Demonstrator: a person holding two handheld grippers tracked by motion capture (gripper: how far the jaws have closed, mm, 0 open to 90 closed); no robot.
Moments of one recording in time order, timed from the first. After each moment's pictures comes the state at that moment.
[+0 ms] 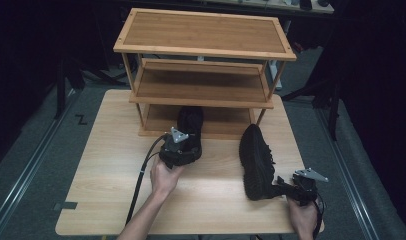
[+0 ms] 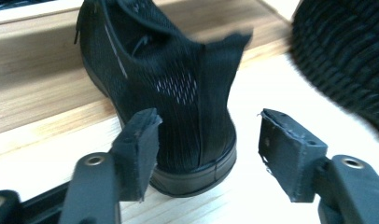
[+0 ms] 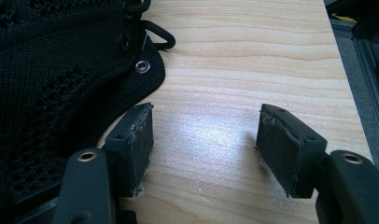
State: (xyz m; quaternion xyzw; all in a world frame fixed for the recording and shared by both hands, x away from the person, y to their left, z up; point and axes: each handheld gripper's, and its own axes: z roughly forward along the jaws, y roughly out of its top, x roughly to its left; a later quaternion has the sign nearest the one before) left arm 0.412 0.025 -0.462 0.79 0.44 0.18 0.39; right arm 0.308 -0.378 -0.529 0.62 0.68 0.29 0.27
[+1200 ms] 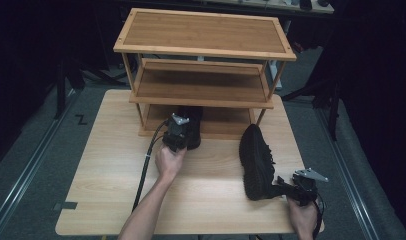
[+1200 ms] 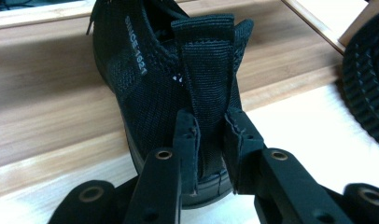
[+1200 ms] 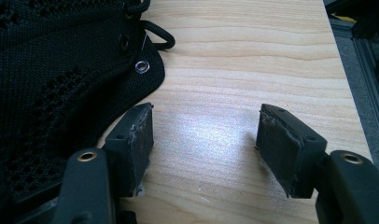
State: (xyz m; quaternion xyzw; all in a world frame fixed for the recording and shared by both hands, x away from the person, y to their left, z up) left arm 0.466 0.019 -0.460 0.77 0.48 0.19 0.39; right arm 0.308 -0.378 -0.529 0.62 0.68 0.29 0.27
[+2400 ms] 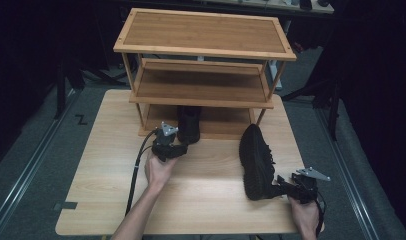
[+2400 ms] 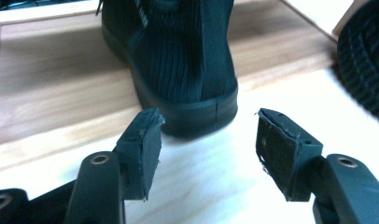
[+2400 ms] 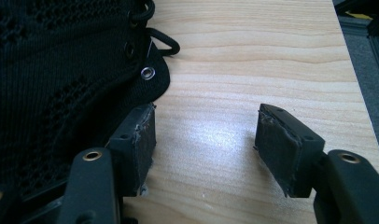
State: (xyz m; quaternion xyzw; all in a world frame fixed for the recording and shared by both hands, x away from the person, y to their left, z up) left arm 0.430 0.058 -0.471 0.77 0.46 0.19 0.41; right arm 0.311 -0.382 -0.528 0.62 0.68 0.31 0.26
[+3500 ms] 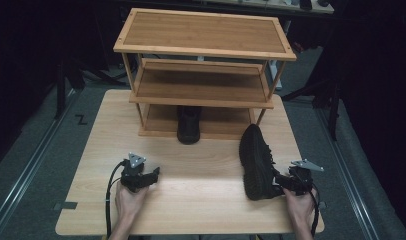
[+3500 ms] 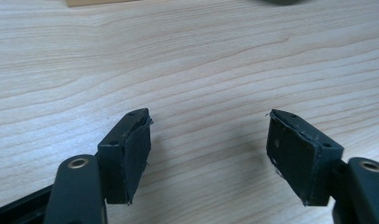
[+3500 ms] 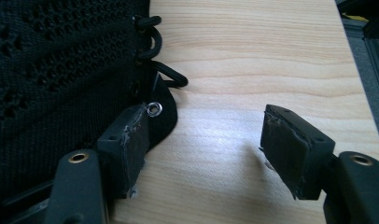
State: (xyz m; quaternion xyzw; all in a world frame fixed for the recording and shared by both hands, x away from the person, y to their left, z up) left arm 0.375 0.142 -0.535 0.76 0.51 0.20 0.36; right arm 0.335 -0.370 -0.521 0.62 0.68 0.29 0.26
